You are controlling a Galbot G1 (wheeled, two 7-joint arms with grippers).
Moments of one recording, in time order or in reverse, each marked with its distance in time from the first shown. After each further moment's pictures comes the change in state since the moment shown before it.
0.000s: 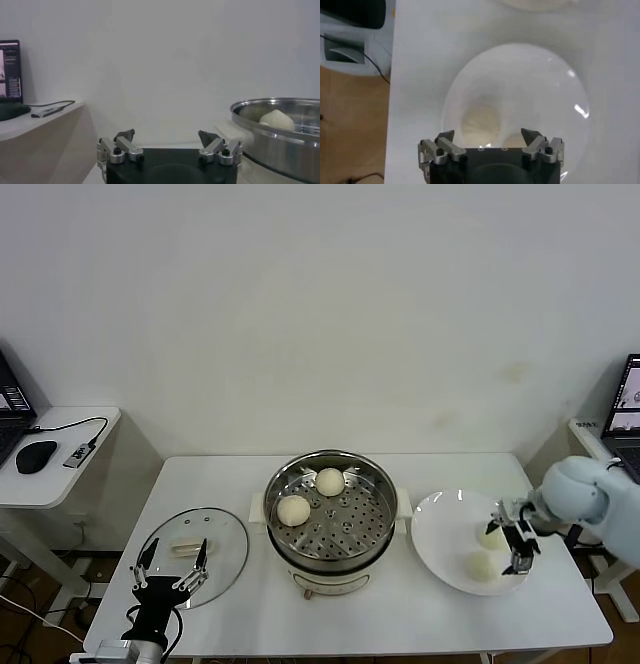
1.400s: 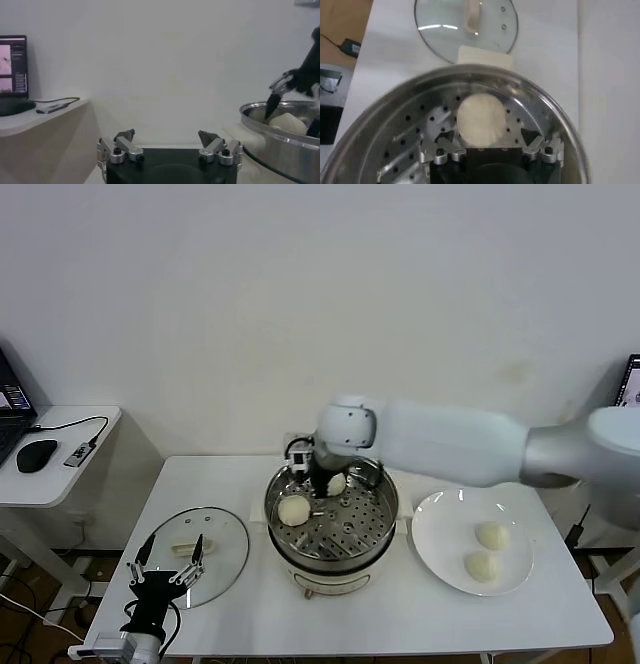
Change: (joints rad) left arm -0.038 0.009 -0.008 0.021 -0.034 0.018 -0.006; right arm 0.680 0.663 -0.502 -0.053 0.611 -0.398 0.199
